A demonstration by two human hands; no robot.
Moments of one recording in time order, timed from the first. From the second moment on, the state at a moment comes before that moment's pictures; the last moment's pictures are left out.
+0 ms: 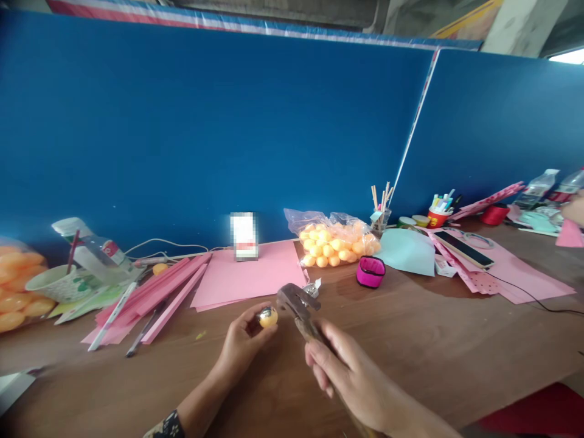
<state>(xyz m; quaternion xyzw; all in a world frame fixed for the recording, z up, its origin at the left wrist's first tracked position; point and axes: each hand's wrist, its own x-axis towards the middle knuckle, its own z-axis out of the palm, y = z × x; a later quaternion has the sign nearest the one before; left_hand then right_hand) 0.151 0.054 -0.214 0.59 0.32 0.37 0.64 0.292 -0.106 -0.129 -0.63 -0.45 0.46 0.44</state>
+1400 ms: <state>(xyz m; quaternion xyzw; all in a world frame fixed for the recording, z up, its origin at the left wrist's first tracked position) 0.151 0.056 -0.213 0.59 0.34 0.35 0.65 0.371 -0.055 -0.137 -0.70 -0.70 0.04 0.15</state>
